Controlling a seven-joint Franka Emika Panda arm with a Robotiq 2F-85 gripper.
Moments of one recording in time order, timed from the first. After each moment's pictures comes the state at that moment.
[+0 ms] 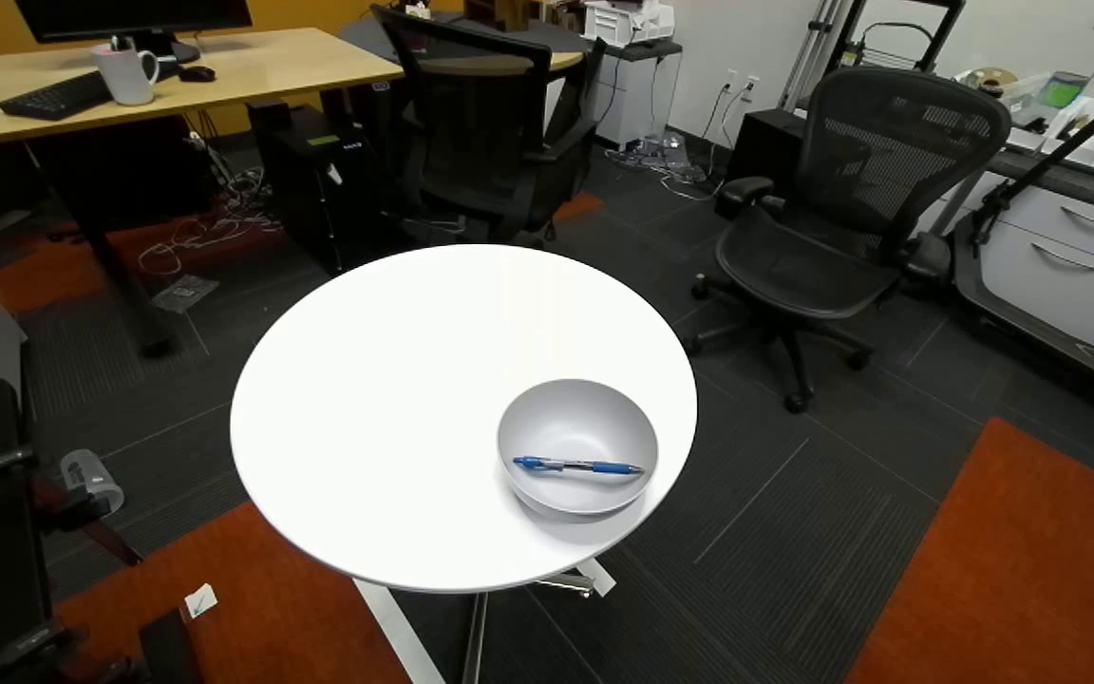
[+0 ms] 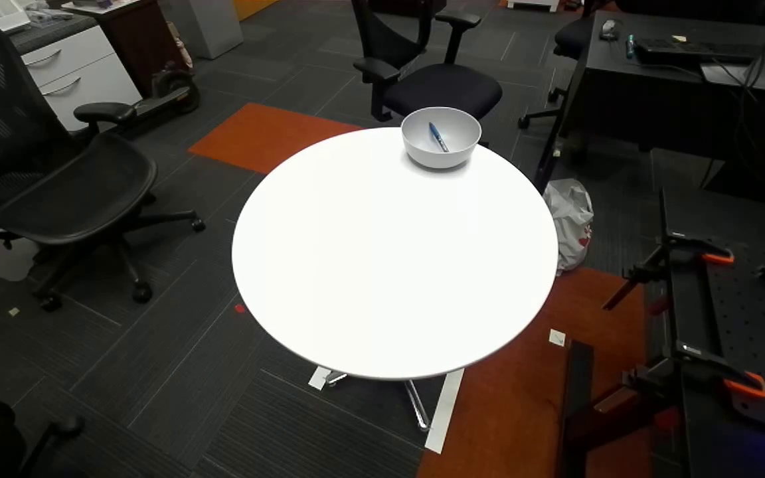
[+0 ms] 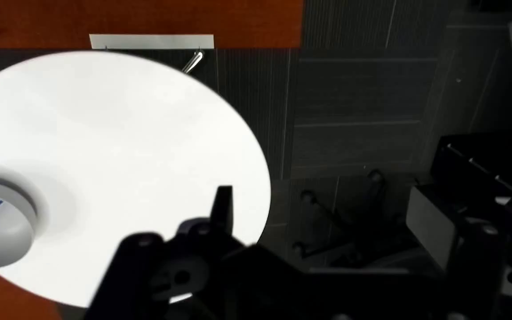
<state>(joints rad) 0.17 -0.65 0.25 -2.41 0.25 1.99 0.31</state>
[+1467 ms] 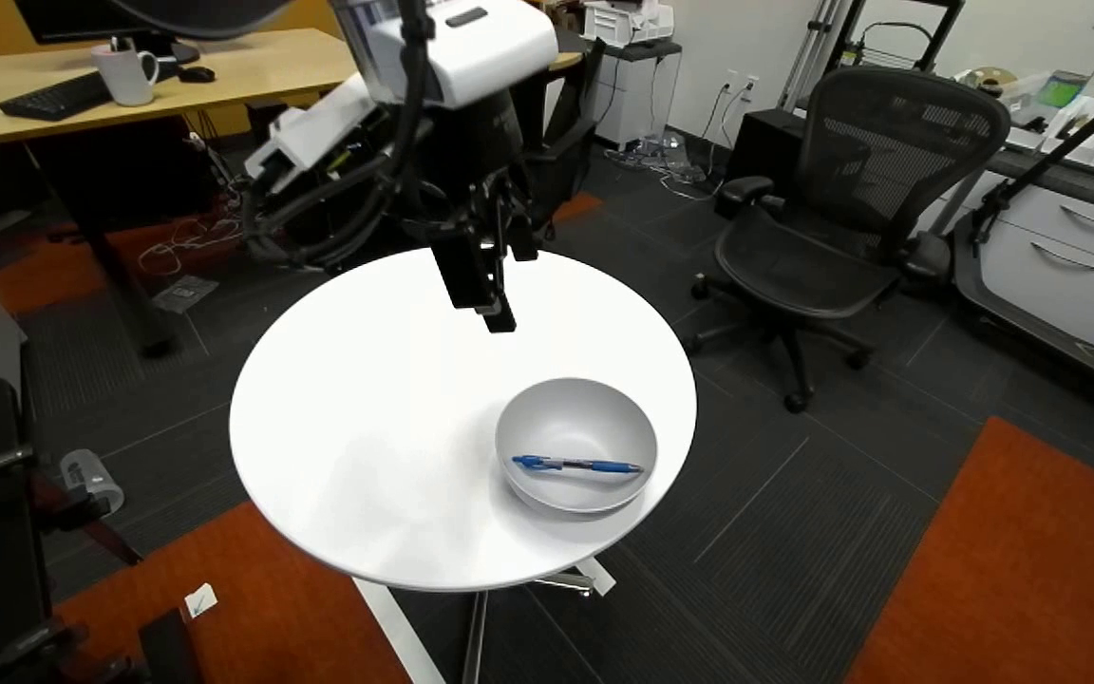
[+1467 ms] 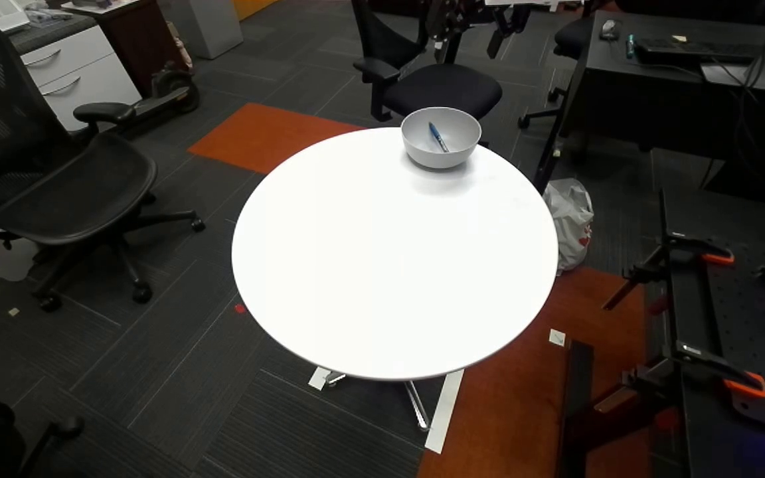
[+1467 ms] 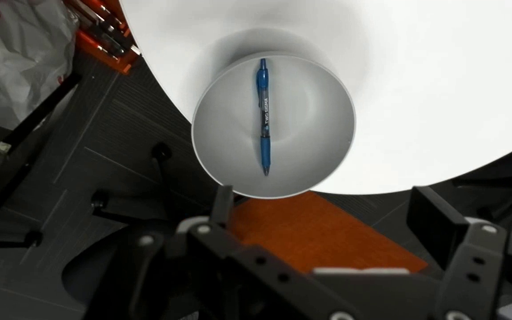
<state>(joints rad) -0.20 0.17 -0.09 -2.16 -0.22 2.61 0.79</state>
